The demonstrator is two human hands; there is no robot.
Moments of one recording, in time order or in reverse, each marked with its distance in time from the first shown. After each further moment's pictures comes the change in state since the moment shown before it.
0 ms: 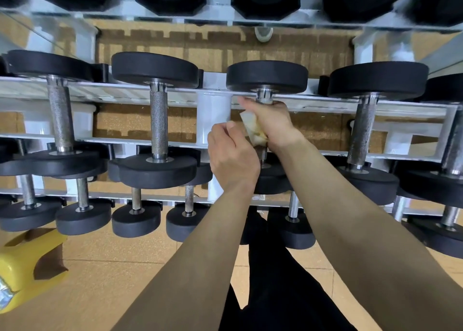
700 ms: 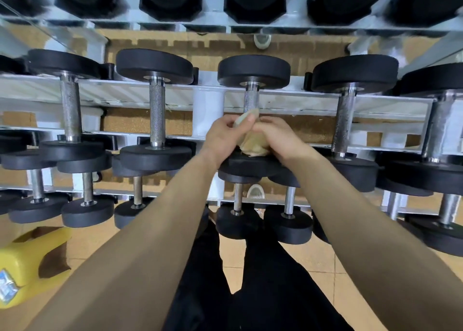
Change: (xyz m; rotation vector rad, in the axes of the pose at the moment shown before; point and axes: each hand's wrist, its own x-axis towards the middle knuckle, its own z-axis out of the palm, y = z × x) left_hand 0.021 0.015 -0.028 0.077 -0.660 -0.055; right_hand -0.036 0.026 -0.056 -0.252 -0.323 -0.083
